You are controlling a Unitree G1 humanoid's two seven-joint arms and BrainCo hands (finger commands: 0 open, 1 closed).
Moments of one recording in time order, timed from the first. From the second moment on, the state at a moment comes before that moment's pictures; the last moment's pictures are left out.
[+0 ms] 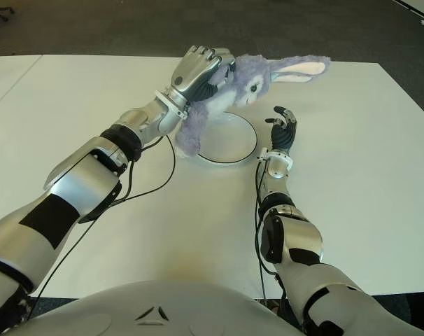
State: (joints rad) left arm -1.10 0.10 -0.63 1.22 0.82 -0.57 0.79; right arm -0.60 -0.12 -0.36 1.21 -0.05 -0.66 -0.27
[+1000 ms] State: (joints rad) left arm -0.98 0.10 -0.63 1.18 0.81 -0.54 0.78; right arm -0.60 -0.12 -0.35 1.21 -0.05 -0.66 -0.28
